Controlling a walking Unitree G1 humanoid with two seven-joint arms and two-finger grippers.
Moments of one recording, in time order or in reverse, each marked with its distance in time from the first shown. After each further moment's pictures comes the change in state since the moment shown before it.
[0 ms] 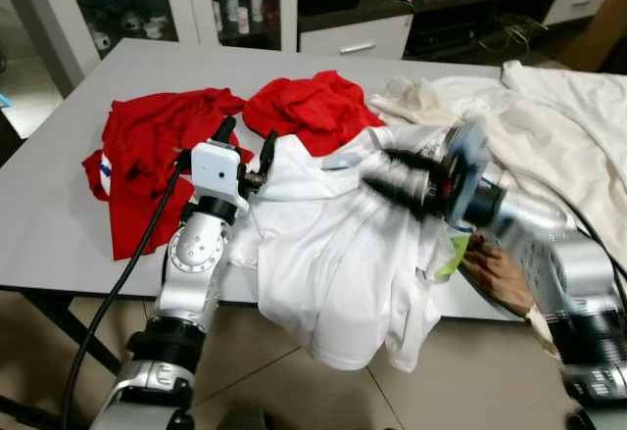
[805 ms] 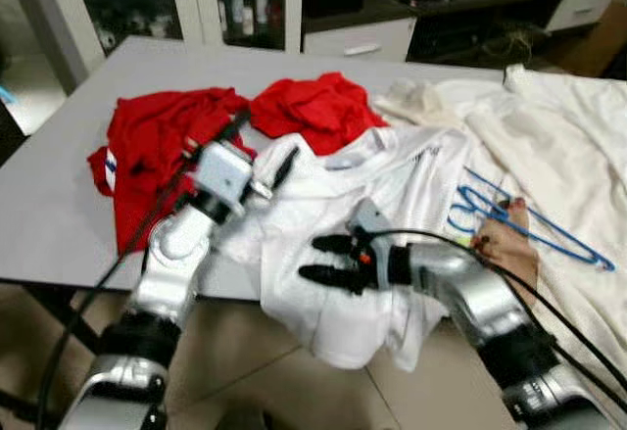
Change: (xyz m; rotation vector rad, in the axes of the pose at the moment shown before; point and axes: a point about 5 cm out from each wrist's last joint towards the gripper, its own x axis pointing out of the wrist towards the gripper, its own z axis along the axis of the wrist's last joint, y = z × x) left arm 0.002 0.010 0.016 0.141 -0.061 -0.233; right arm 0.060 0.045 -0.075 0.161 0.291 0.154
